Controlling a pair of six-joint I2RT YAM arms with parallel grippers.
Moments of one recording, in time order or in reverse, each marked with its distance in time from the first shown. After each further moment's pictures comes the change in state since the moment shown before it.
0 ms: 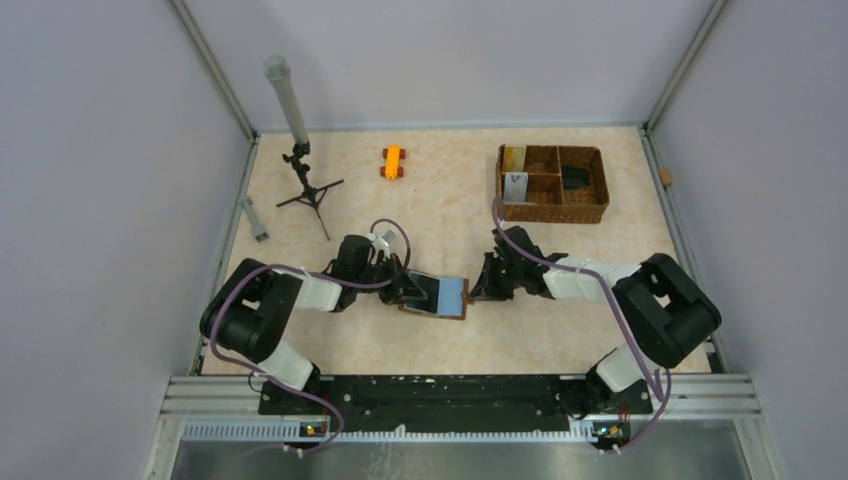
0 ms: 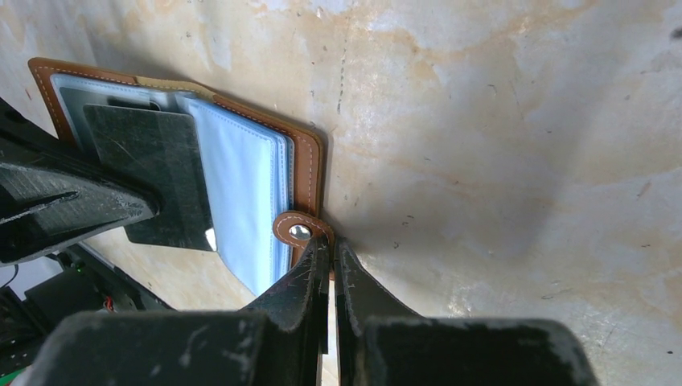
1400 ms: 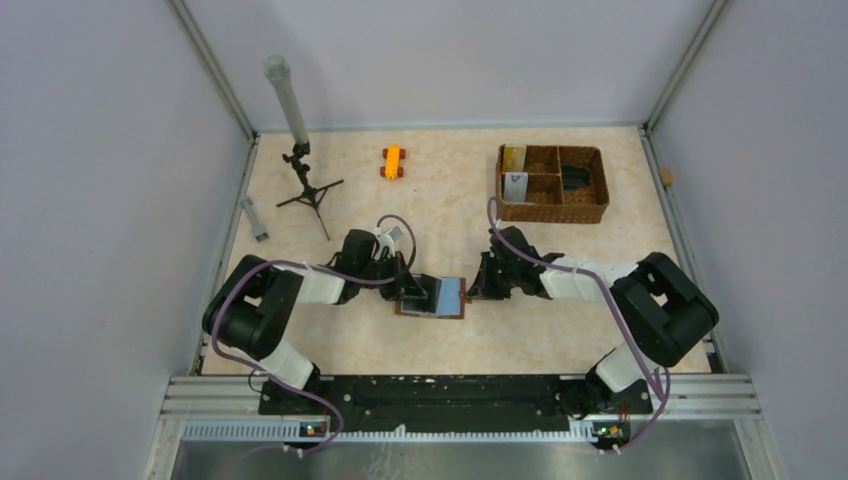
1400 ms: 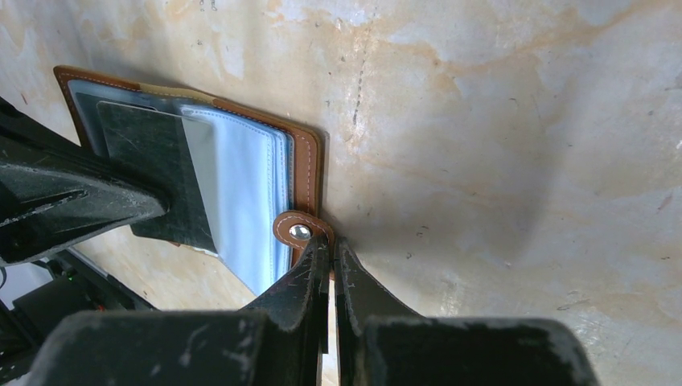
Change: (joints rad) left arm 0.000 0.023 0.066 -0.110 -0.010 0.156; right arm 0.029 0.012 0.019 0.003 0.039 0.001
